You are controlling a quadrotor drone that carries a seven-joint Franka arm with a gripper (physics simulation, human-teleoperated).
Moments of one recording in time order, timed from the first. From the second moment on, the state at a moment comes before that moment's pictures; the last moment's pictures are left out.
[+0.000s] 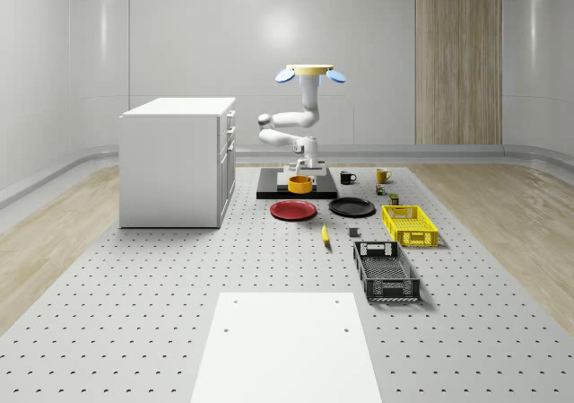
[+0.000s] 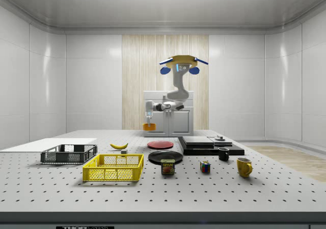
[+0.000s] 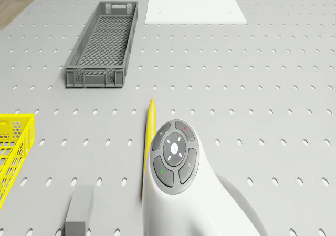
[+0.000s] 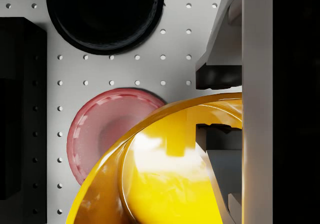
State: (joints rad) arm -1.21 -1.45 1.10 -2.74 -2.05 1.63 1.64
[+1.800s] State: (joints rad) arm -1.21 -1.44 1.10 -2.74 -2.05 1.63 1.64
